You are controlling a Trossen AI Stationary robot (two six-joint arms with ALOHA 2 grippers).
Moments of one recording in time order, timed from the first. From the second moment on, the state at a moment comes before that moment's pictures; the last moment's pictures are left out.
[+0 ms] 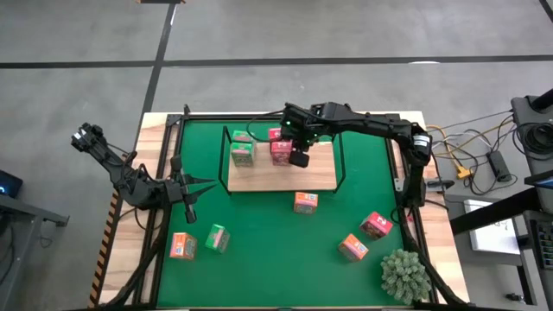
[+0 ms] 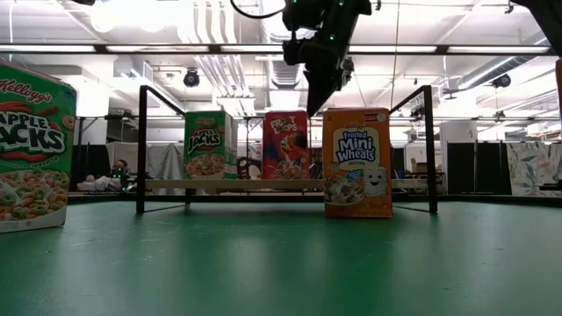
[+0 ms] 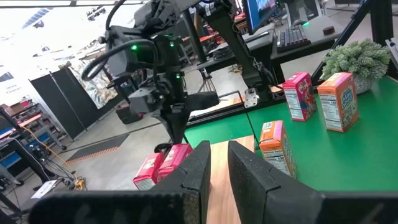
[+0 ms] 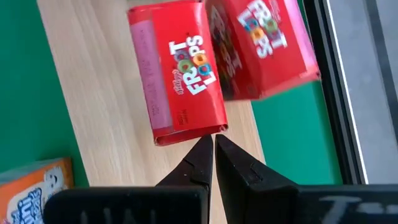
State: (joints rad) left arm -0.70 0.60 0.53 0.01 -0.99 0.32; right arm -0.31 1.89 1.82 -1.08 0.05 -0.12
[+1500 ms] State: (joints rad) left arm -0.70 0.60 0.53 0.01 -0.99 0.33; right arm -0.30 1.89 1.82 -1.08 0.07 -0.07
